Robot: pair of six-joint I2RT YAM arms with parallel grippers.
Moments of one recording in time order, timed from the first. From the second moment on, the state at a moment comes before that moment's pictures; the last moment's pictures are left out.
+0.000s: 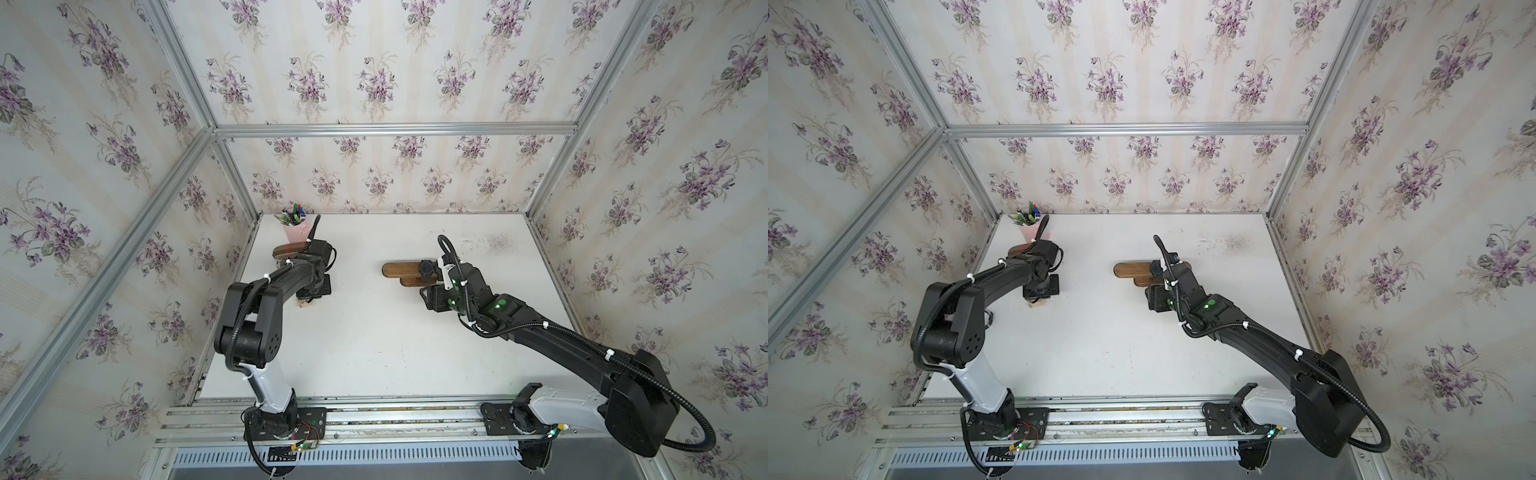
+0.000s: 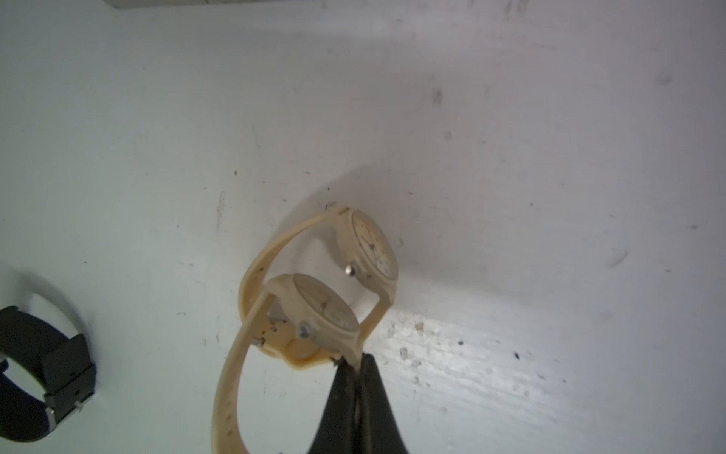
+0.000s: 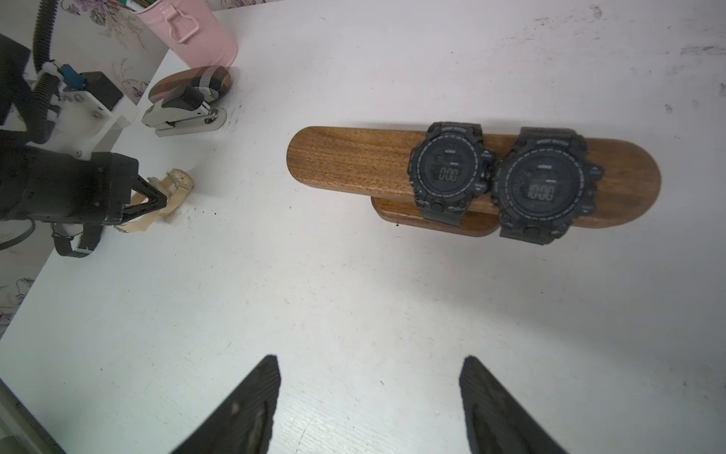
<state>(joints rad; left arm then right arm) -0.17 1.73 1.13 -0.69 -0.27 -0.34 0.70 1.26 0.83 -0.29 0.06 0.46</state>
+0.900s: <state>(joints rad) -0.57 1.18 0.65 0.25 0.36 -0.35 0.77 1.19 0.80 -0.14 0.03 0.53</state>
